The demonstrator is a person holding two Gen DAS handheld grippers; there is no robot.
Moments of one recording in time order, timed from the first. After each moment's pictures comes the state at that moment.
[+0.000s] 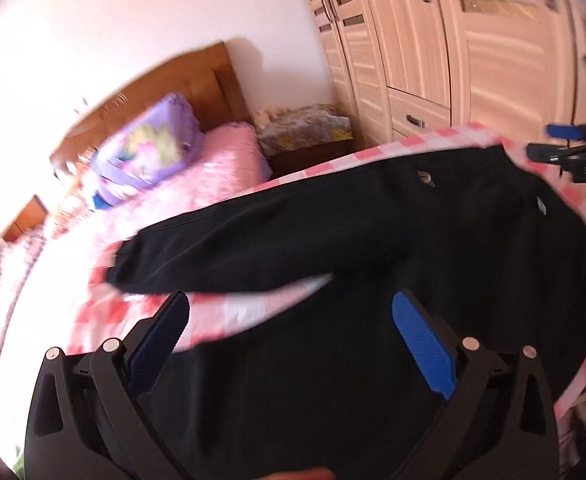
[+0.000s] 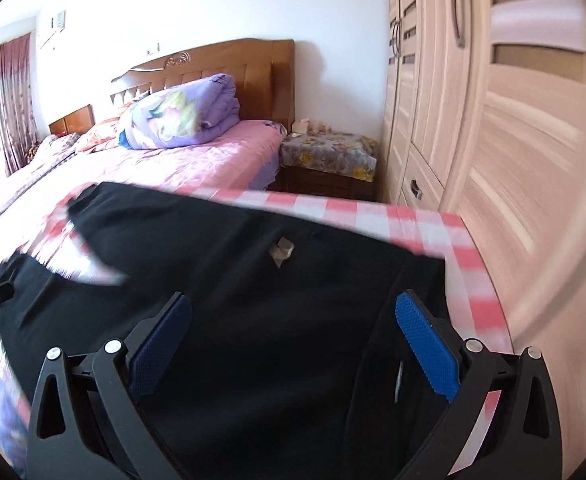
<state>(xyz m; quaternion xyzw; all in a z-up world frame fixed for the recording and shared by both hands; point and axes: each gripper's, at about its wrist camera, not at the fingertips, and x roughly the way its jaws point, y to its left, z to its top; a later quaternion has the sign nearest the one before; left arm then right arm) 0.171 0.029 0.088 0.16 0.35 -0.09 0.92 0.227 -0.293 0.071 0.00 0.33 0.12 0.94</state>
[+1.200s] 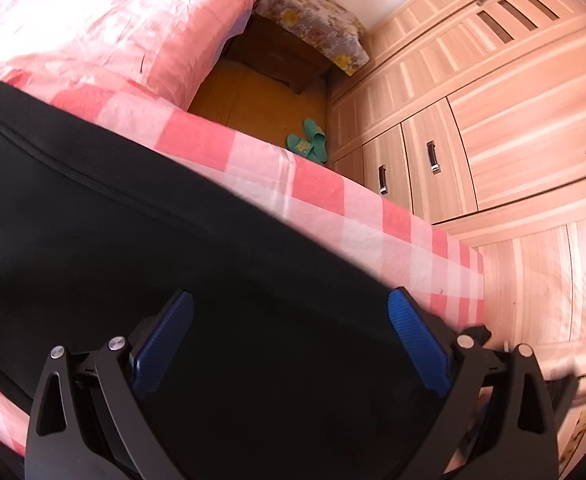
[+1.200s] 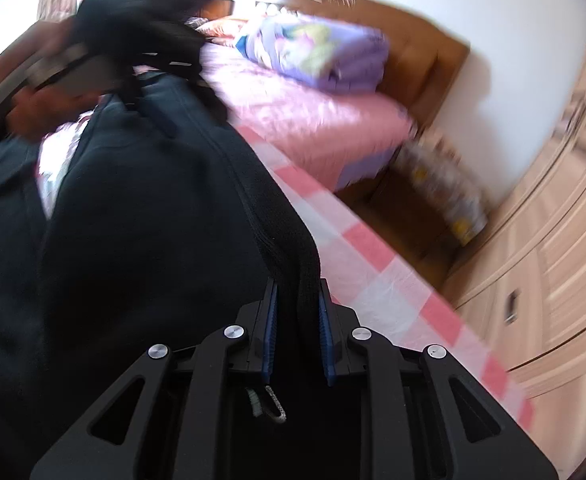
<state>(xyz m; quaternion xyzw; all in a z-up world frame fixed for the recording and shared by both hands) 0.507 0.048 -0.002 -0.23 0.58 -0.13 0.77 0.333 -0.186 0.019 -0.28 0.31 0.28 0.87</state>
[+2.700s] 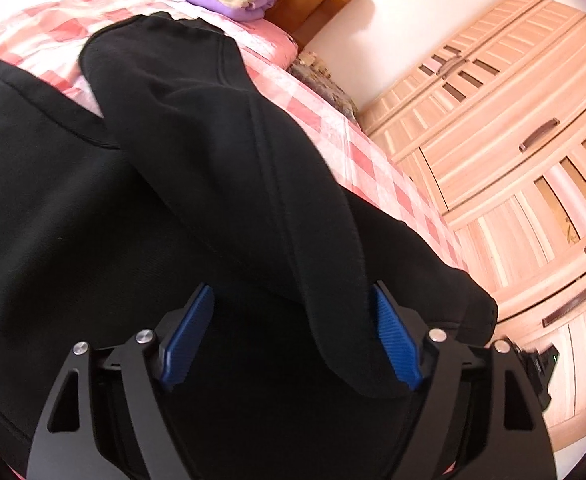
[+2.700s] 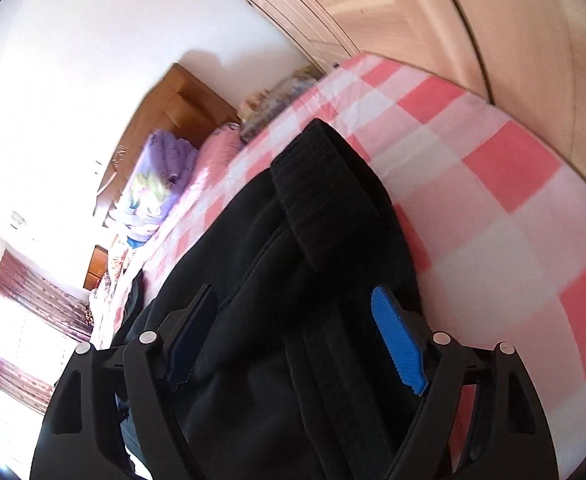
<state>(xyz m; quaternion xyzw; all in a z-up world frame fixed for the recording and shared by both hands) 0.197 0.125 -0.041 -0.30 0.42 -0.11 0.85 0.221 -0.439 -0.018 0.38 0.38 0.05 0.84</state>
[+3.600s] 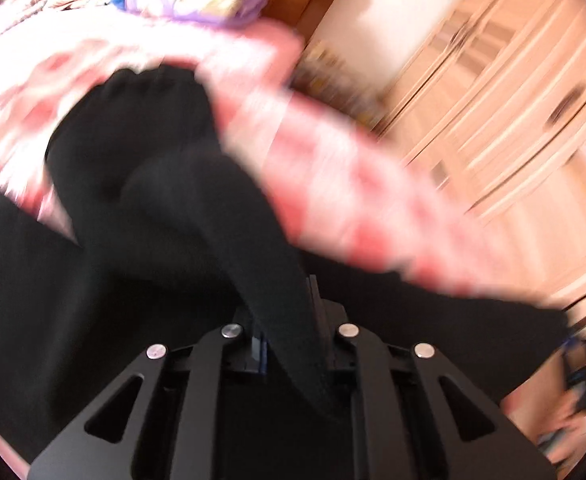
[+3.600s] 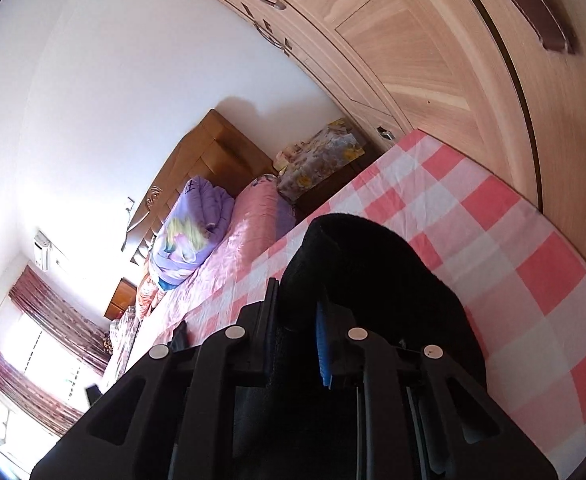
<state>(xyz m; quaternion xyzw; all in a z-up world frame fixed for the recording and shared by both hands) 0.266 0.125 0.038 -0.24 0.43 -0.08 0.87 0.169 -0.418 0.069 0.38 0.27 0.08 0.88</state>
